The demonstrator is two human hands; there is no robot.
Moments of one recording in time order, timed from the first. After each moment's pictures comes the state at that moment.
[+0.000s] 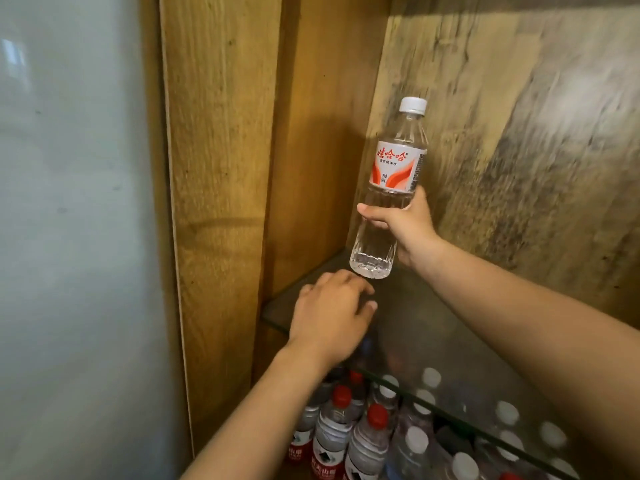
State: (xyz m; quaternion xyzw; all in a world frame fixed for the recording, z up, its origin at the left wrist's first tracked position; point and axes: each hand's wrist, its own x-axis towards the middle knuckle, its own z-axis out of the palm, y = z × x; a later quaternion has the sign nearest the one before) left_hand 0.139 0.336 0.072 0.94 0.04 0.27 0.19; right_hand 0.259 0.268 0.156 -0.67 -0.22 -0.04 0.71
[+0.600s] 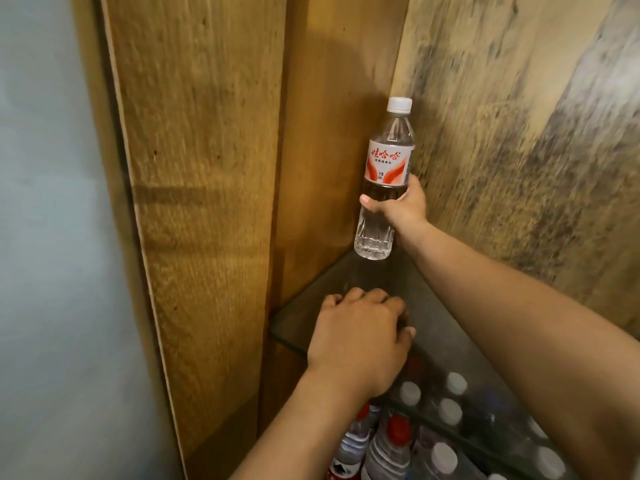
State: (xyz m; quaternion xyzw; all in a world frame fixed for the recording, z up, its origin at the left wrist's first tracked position) left_hand 0.145 0.335 0.070 0.97 0.01 0.18 0.15; right_hand 0.325 0.320 0.140 -0.74 -0.17 -0.10 0.65
